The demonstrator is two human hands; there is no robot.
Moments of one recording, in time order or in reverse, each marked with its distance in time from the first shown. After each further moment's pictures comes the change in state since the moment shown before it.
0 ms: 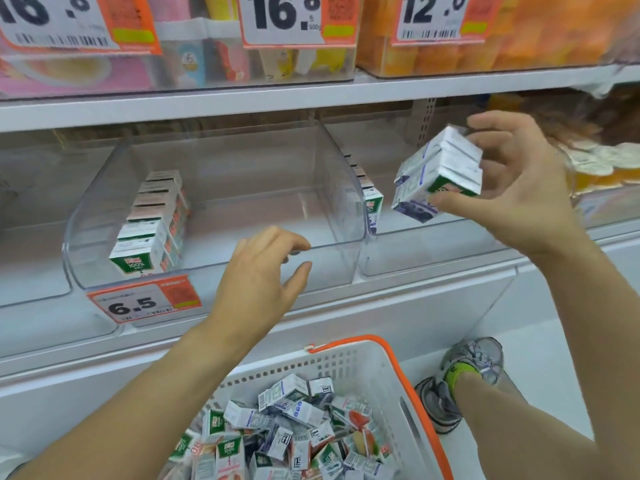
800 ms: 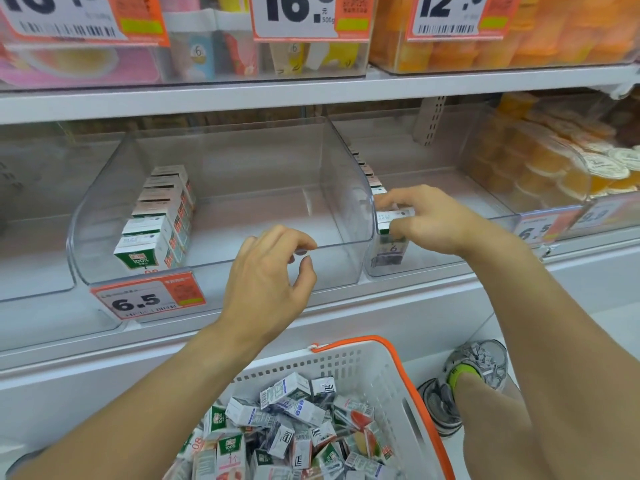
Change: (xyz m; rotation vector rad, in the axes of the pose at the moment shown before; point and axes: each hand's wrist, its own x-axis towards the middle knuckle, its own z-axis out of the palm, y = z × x) left_hand -0.001 0.003 0.007 -0.010 0.055 -0.056; right_hand 0.029 0.028 0.062 -0.477 -0.534 0.317
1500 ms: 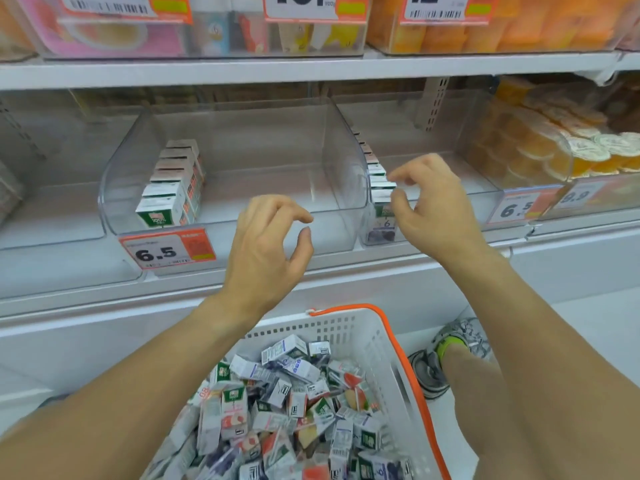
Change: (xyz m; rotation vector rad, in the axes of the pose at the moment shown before) left_hand -0.020 0.019 -0.014 -0.009 0.154 0.104; right_hand -0.047 -0.002 0.030 -0.132 0.587 -0.273
